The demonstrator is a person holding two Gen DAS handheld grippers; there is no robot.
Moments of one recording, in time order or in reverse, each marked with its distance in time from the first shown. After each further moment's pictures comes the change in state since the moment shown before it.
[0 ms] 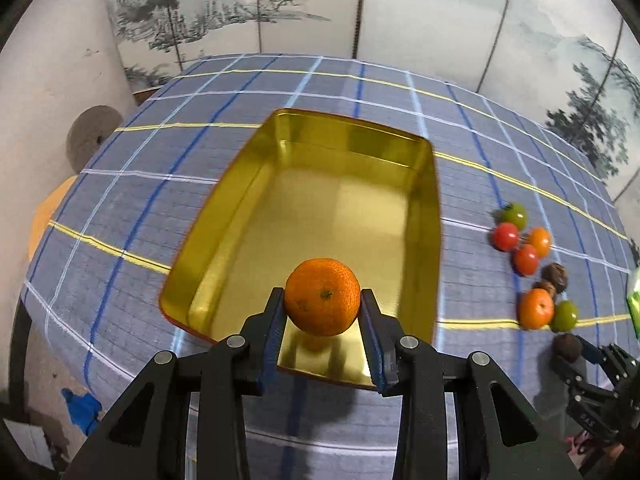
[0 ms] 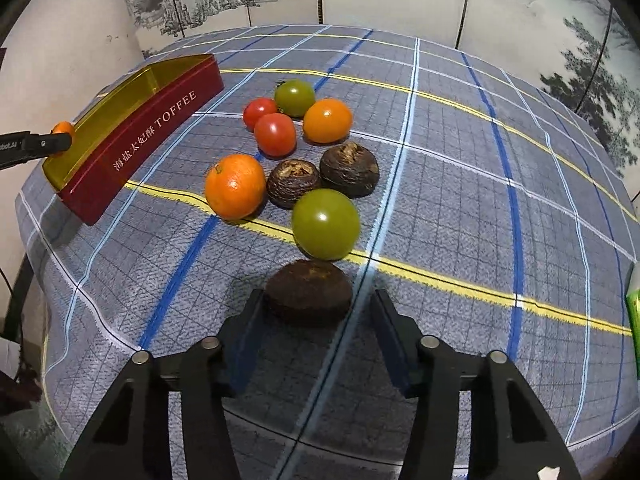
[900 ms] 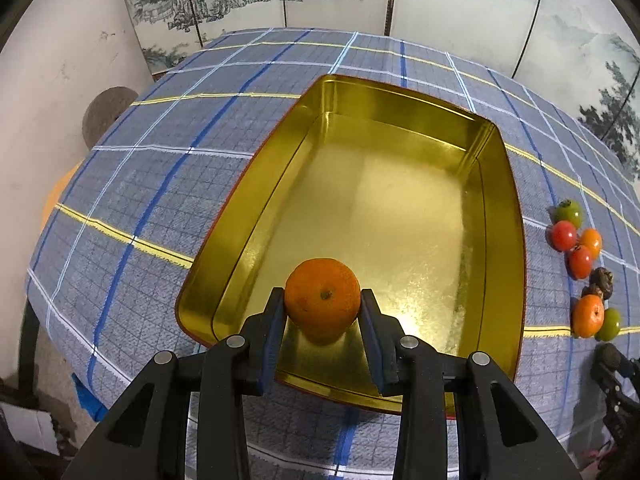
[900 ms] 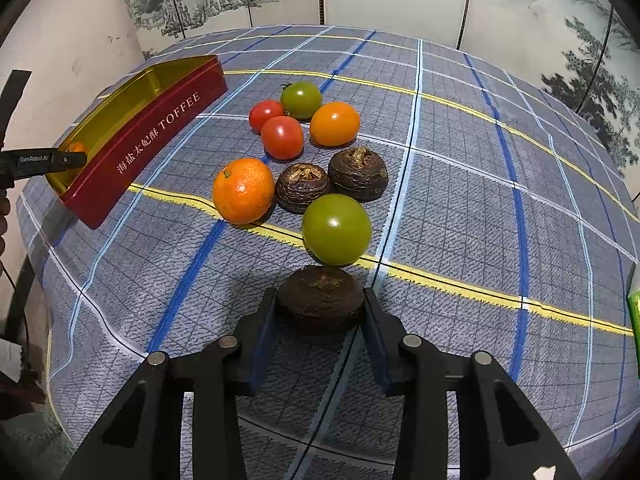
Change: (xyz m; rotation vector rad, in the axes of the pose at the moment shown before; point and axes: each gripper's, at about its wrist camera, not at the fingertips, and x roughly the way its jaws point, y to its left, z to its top) left arm 0.040 0.027 0.001 -0.030 0.061 0.072; right arm 0.000 0.002 0.002 0.010 -0.001 0.005
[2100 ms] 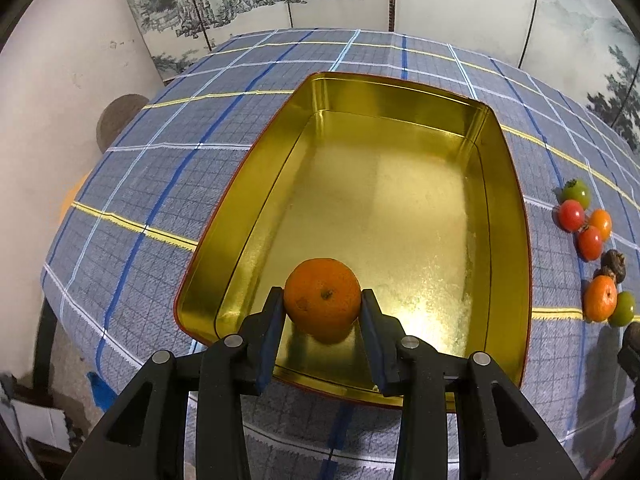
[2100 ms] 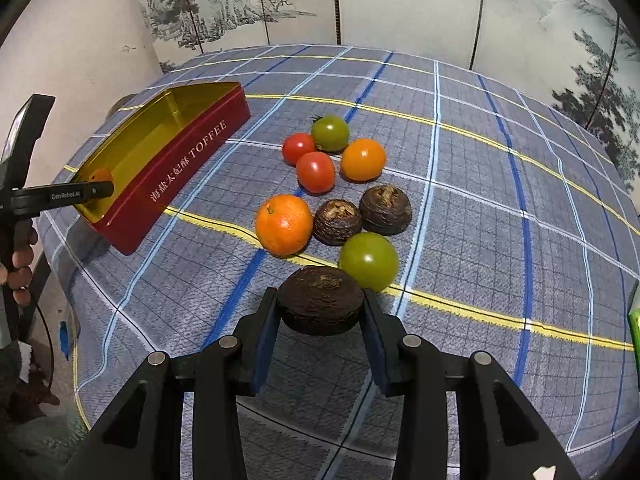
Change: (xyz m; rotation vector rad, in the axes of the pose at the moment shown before) left arm -0.007 -0.014 -0.017 0.028 -0.009 0.076; right arm -0.019 0.014 0.015 -0.018 -0.052 0.052
